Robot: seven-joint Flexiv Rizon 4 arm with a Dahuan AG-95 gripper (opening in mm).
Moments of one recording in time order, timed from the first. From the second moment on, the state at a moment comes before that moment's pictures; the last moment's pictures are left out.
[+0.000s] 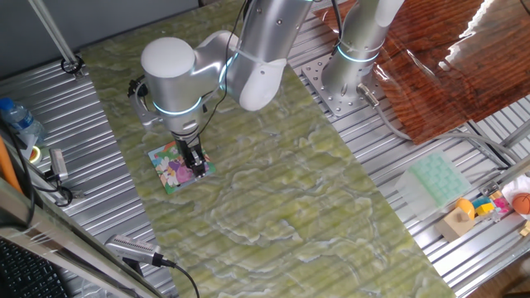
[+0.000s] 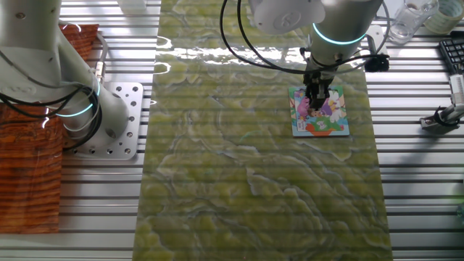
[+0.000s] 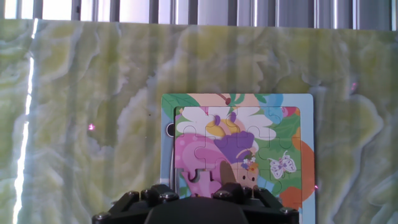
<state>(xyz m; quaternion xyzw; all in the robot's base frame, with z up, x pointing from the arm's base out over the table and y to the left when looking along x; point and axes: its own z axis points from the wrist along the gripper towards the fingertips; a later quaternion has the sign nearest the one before) 0.570 0.066 0.019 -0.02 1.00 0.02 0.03</state>
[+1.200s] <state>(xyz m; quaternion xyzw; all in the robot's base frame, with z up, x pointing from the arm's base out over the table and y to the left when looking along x) 0.570 0.070 0.013 -0.02 1.00 0.02 0.03</state>
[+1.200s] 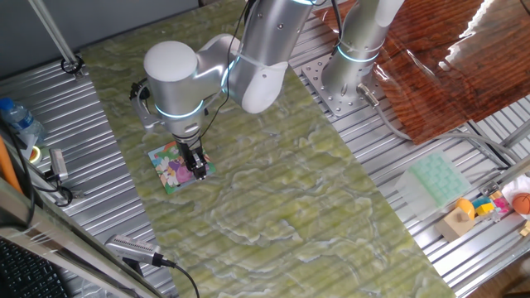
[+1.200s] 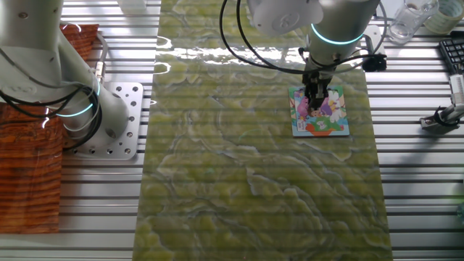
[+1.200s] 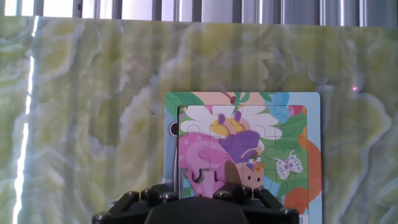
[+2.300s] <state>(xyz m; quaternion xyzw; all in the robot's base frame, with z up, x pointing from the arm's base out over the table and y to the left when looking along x) 0.571 0.078 0.010 -0.02 1.00 0.02 0.03</state>
